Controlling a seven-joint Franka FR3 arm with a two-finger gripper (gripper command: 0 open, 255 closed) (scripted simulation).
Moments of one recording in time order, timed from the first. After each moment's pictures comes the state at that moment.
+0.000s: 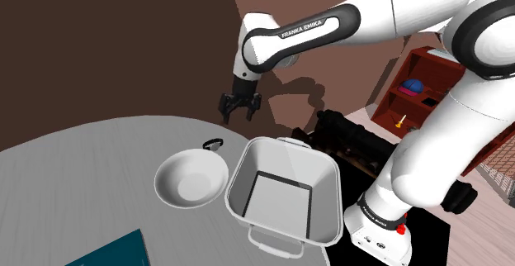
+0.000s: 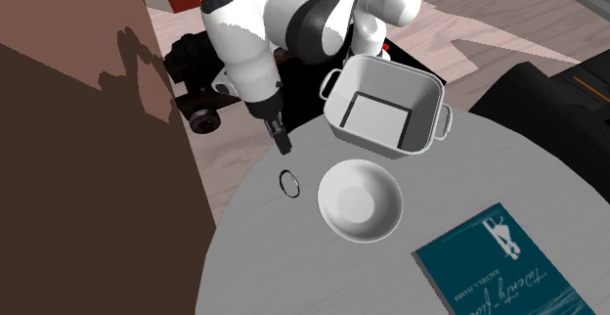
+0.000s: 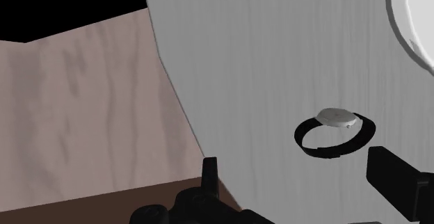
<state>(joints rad) 0.09 -0.04 0.16 -2.17 0.25 2.14 0.35</state>
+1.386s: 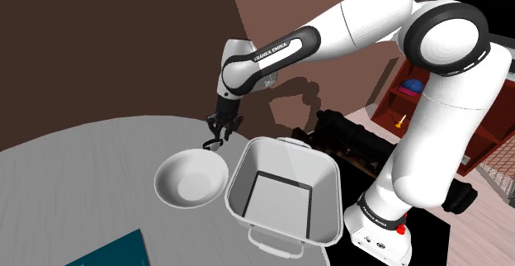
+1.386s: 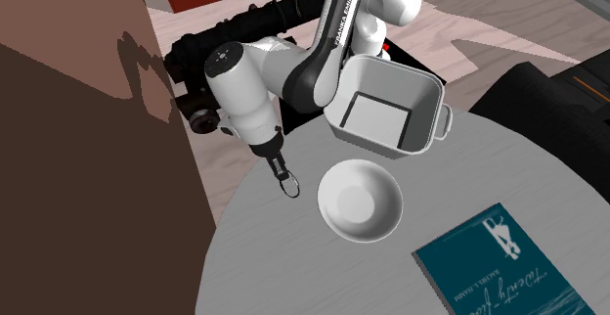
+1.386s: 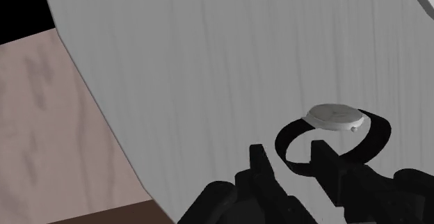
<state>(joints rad) 0.12 0.18 0.19 -2.10 0.29 2.28 0.39</state>
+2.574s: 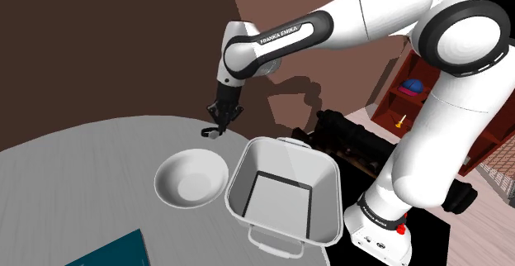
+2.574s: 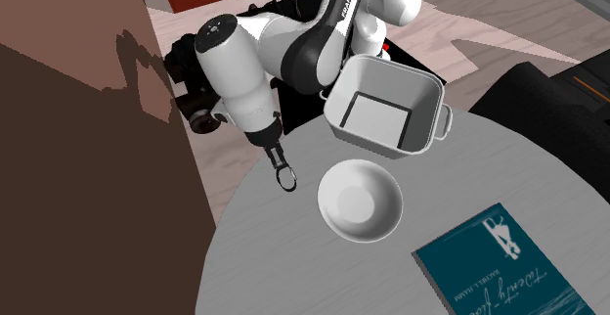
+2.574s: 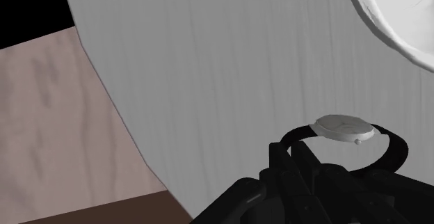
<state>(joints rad) 0.12 0.11 0.19 -2.06 0.28 2.17 0.41</state>
